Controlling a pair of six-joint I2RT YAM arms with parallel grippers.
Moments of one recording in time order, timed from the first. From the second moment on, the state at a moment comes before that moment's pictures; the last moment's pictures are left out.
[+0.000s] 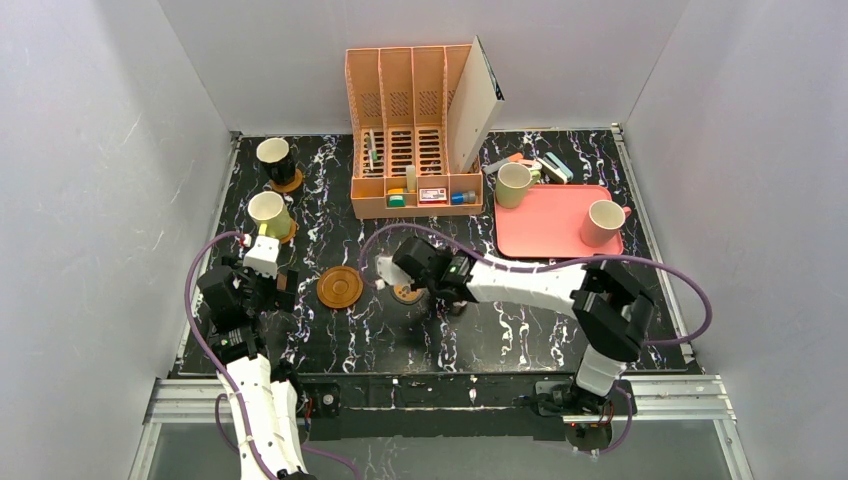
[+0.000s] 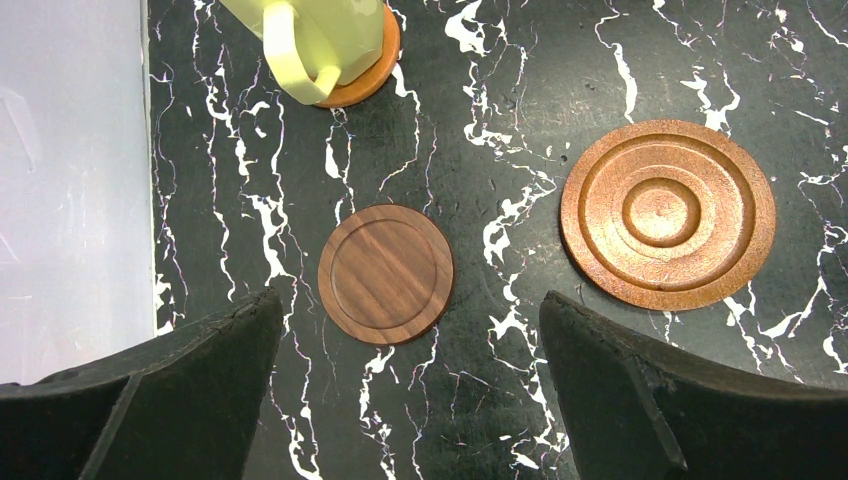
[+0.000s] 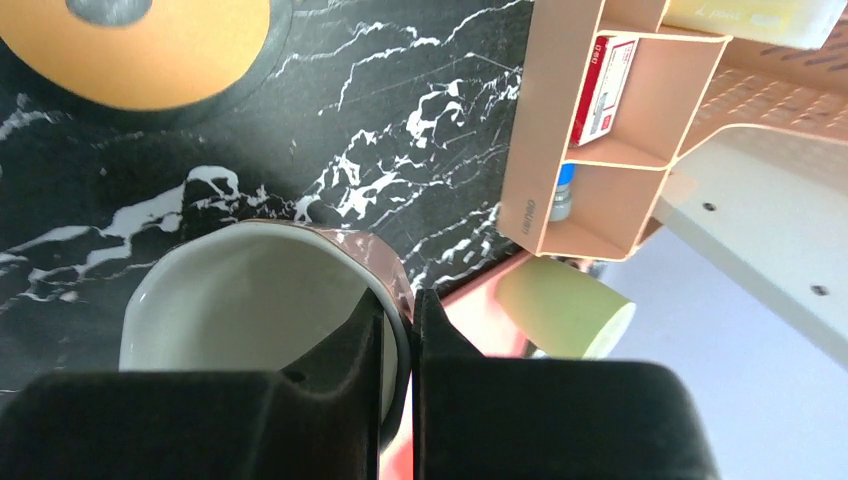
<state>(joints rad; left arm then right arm) 0.41 0.48 0.47 -0.54 0.38 0.49 1.13 1.72 1.15 -0.41 0.54 -0.81</state>
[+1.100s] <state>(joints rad) 0.41 0.47 0.47 -0.54 0.38 0.49 0.35 1.43 0.97 -0.10 -0.29 -0.02</state>
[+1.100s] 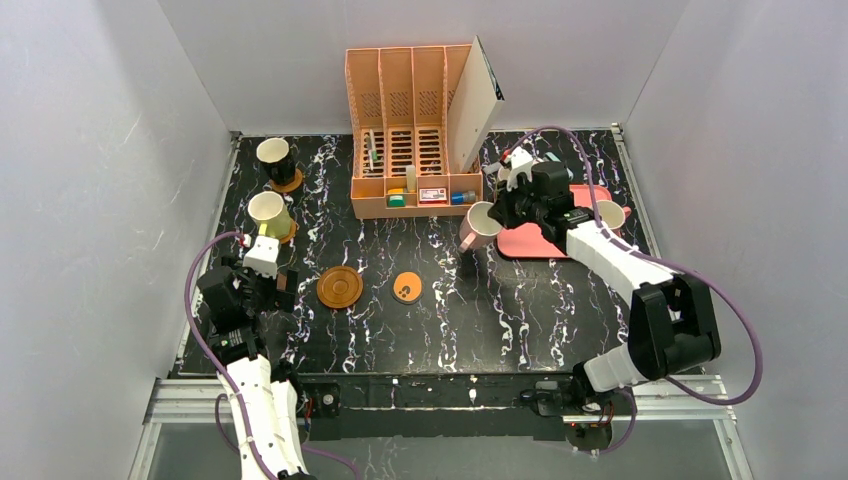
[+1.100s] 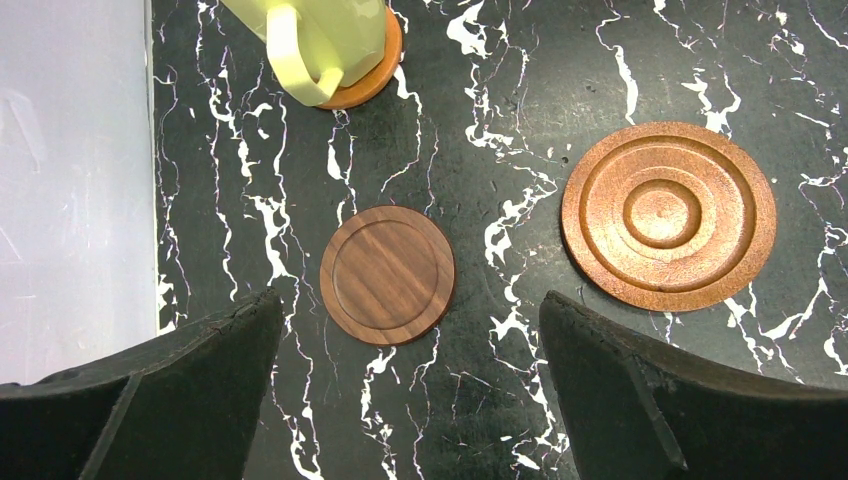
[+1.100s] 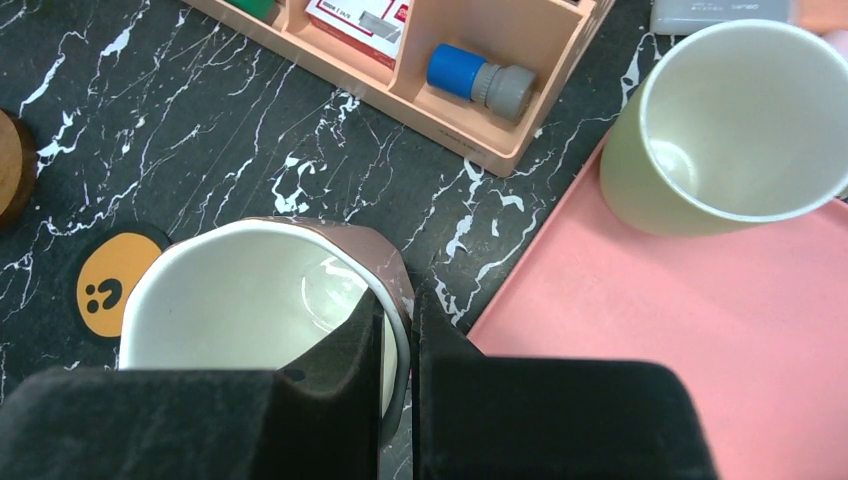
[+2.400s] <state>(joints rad) 0.42 0.65 0.66 -0.56 0.68 0.55 0.39 1.56 0.99 -0.06 -0.39 -0.10</state>
